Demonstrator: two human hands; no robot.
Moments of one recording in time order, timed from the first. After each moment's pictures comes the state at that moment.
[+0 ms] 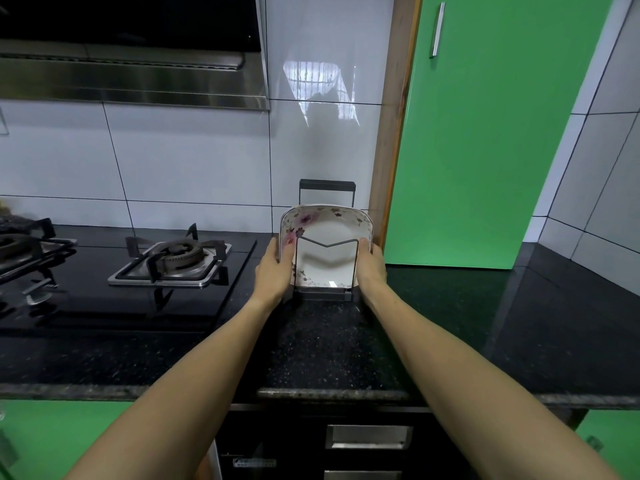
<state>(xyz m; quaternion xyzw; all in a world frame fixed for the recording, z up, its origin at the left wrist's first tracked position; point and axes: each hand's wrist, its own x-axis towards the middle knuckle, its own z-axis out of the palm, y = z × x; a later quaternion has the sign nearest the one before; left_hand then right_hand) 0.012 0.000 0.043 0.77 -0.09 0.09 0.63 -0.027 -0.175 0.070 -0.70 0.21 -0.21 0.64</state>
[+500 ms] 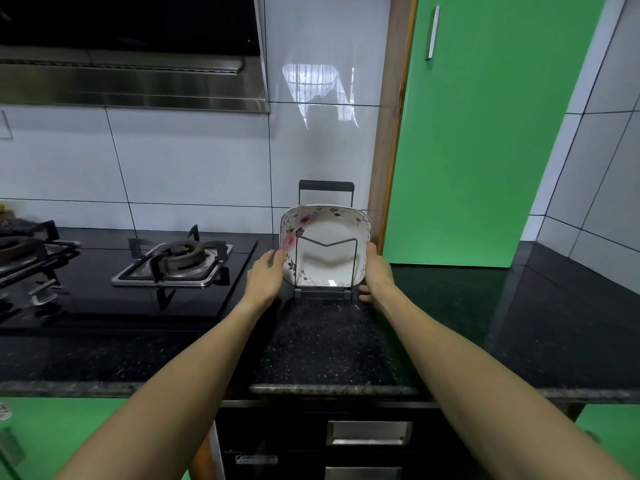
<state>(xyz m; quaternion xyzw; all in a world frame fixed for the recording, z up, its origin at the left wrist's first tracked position) 0.014 0.017 0.038 0.82 -0.07 0.08 0.56 -0.037 -0.187 0.065 -0.72 0.25 -0.14 0.63</state>
